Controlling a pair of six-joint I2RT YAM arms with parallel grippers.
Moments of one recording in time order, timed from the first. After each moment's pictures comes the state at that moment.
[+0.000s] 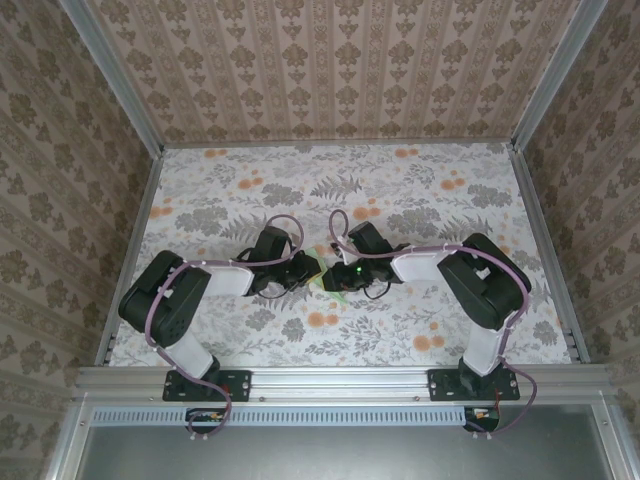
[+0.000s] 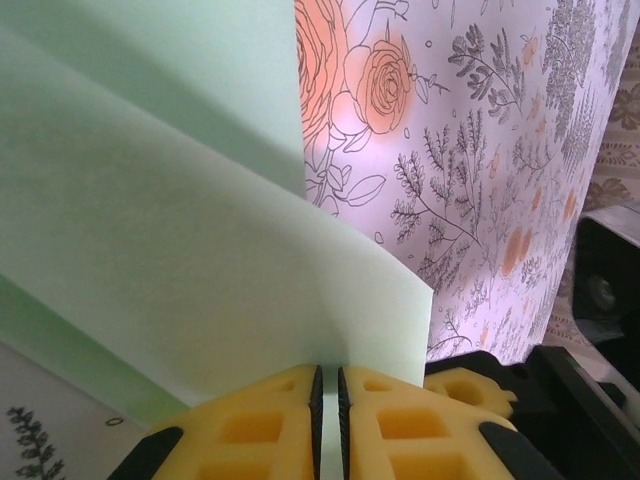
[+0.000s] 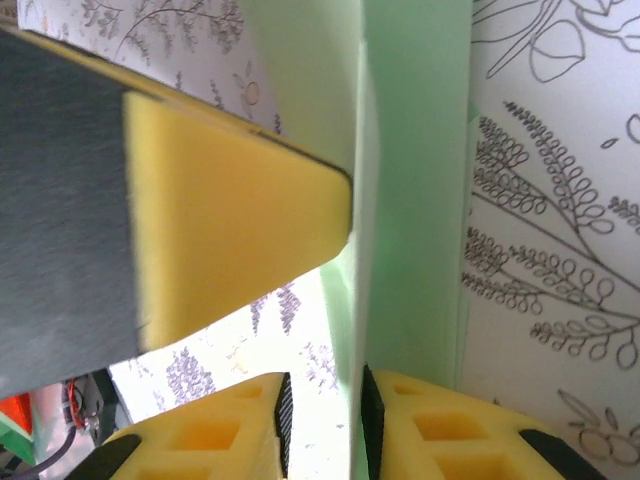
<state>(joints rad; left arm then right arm) -0.60 1.65 0.61 0.25 0.50 -1.06 0.63 1.81 0.88 0.00 -0.61 0.55</state>
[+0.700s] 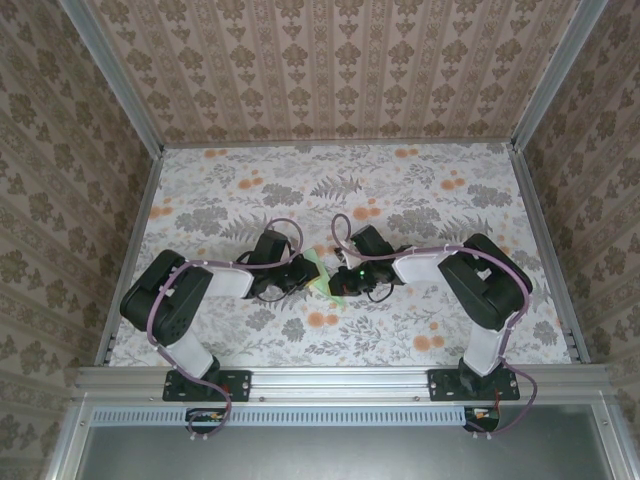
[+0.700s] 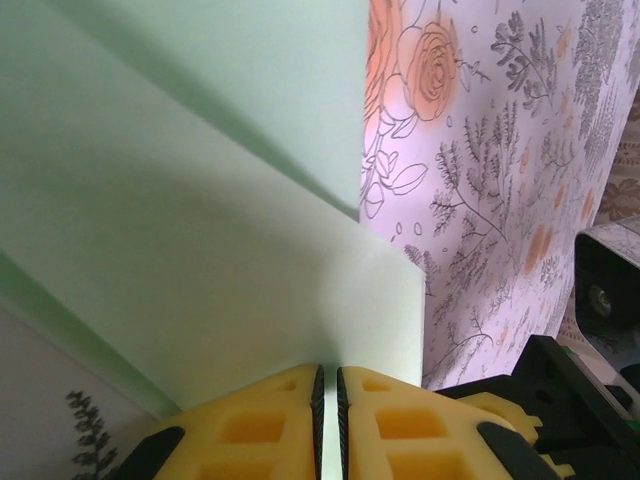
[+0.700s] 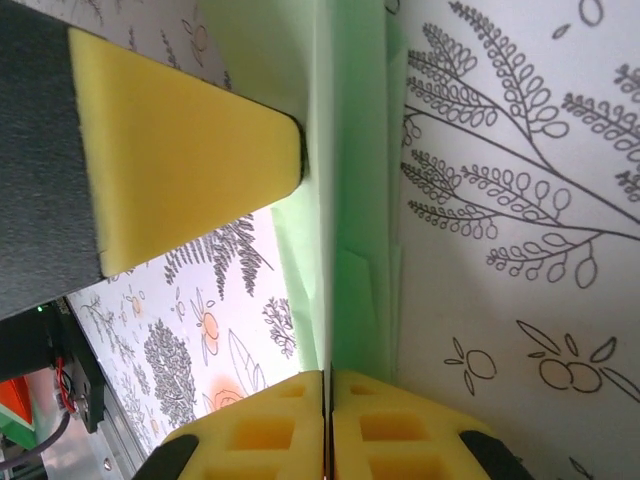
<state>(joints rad) -0.60 1.66 0.58 0.27 0.50 -1.07 0.63 1.82 0.85 -0.04 -0.61 0.55</state>
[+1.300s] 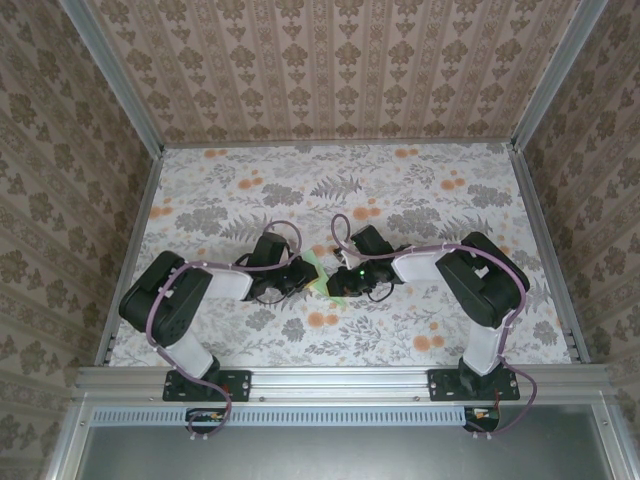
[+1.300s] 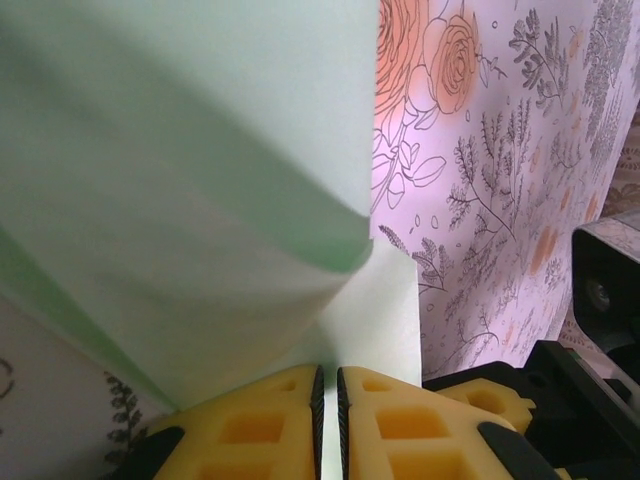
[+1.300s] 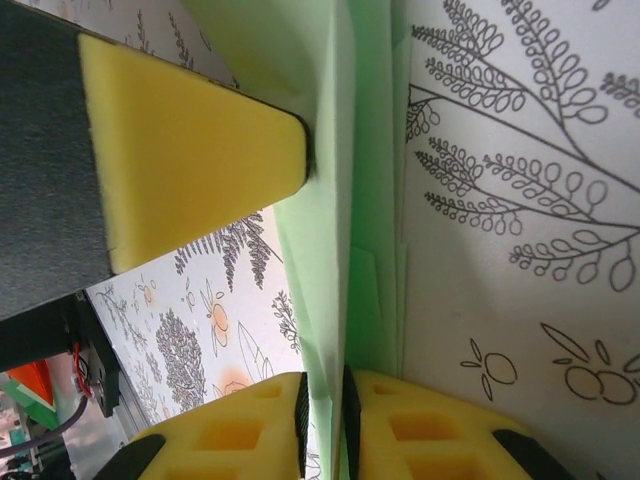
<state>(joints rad) -0.60 1.64 0.56 0.28 0.49 -1.08 0.62 1.84 0.86 -0.04 -0.66 0.54</state>
